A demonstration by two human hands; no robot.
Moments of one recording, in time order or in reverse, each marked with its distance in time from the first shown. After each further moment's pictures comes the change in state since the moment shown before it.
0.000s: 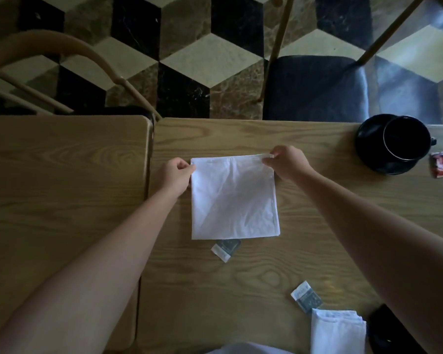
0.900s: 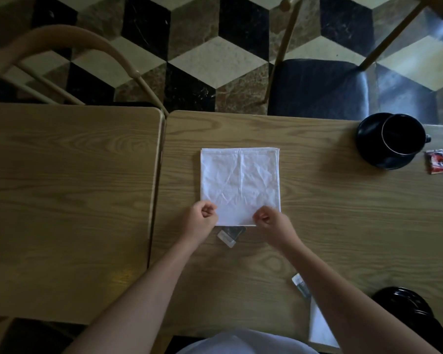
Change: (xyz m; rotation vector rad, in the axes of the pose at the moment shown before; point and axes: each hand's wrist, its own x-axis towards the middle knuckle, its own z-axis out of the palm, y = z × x) left_hand -0.121 -0.077 0.018 0.036 -0.152 0.103; right_hand -0.168 0.013 0.082 0.275 -0.126 0.075
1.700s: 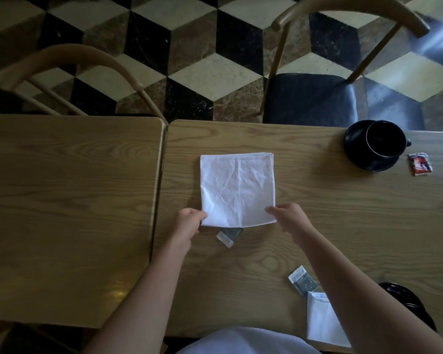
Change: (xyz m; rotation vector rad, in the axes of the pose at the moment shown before) left_hand -0.008 0.007 -0.022 -0.262 0.053 -0.362; right_hand 0.009 -0.003 -0.044 0.147 0.051 0.286
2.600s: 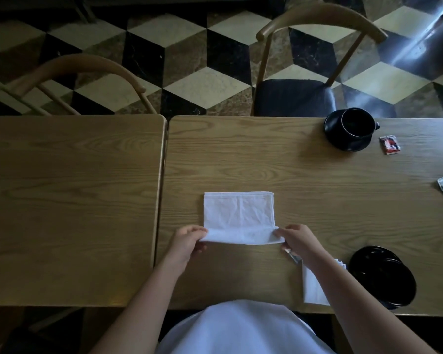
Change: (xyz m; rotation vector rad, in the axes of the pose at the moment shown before) left_hand -0.075 -0.080 -0.035 -0.096 -0.187 0.006; right_hand -0.098 0.089 0.003 0.116 -0.028 0.104
